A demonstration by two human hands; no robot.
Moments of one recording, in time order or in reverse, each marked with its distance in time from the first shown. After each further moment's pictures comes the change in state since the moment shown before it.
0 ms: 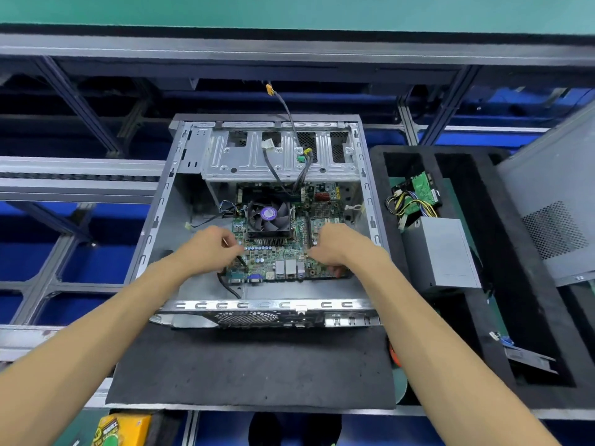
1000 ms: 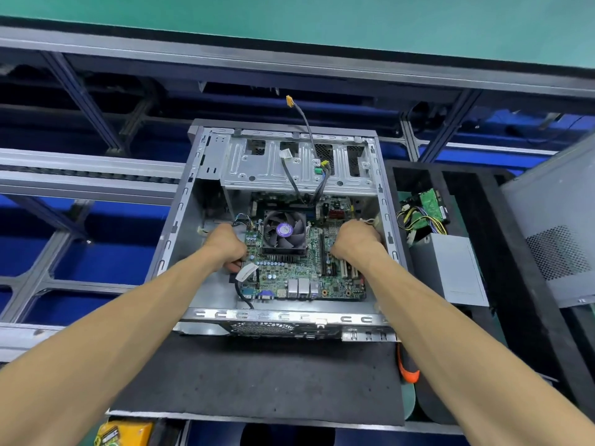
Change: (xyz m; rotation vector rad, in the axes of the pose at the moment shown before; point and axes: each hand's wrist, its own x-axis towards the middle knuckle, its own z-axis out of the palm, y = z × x) left_hand 0.041 -0.001 0.013 -0.452 0.036 -0.382; right_hand 0.036 -0.009 -0.008 -0.511 0.150 0.233
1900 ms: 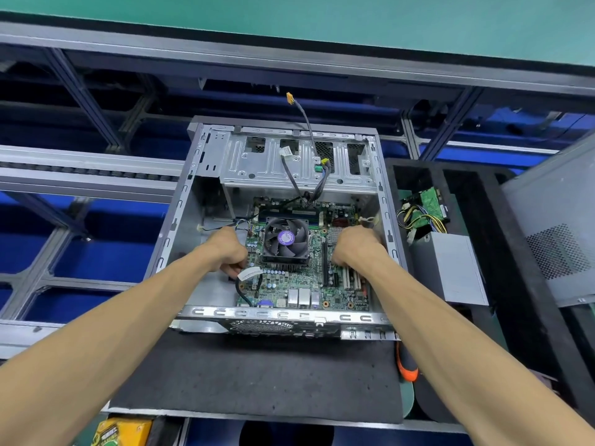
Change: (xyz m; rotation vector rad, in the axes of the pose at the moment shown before) left_hand -0.014 0.004 -0.003 0.156 -0.110 -0.032; right_hand -0.014 0.000 -0.003 -0.150 -0.116 -0.047
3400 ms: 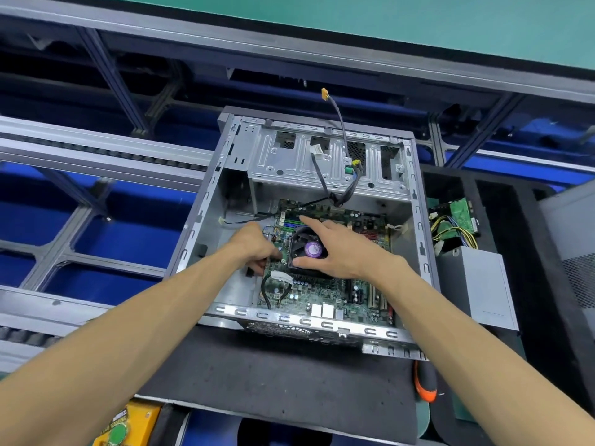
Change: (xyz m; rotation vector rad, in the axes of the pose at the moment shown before) left_hand -0.004 0.005 0.004 -0.138 -0.001 0.047; right_hand -0.002 -0.026 0.000 0.372 0.220 -0.595
